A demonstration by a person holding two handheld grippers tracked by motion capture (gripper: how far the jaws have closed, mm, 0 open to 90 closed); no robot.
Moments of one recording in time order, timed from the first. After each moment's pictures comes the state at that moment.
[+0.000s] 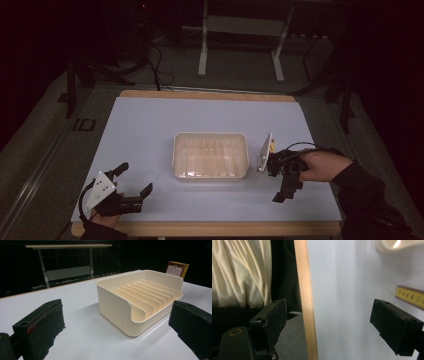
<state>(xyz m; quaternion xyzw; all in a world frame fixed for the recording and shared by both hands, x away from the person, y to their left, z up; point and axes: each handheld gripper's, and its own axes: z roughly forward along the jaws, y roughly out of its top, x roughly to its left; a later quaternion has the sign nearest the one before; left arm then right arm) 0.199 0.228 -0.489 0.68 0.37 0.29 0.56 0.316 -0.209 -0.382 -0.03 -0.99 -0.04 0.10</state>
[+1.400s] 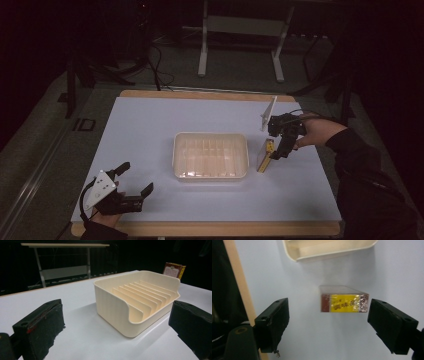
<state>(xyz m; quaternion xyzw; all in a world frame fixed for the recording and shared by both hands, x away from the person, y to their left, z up) 0.203 0.228 -0.489 0.68 0.37 0.28 0.57 0.397 -0.216 -0.352 -0.07 -1.00 -0.06 -0.02</state>
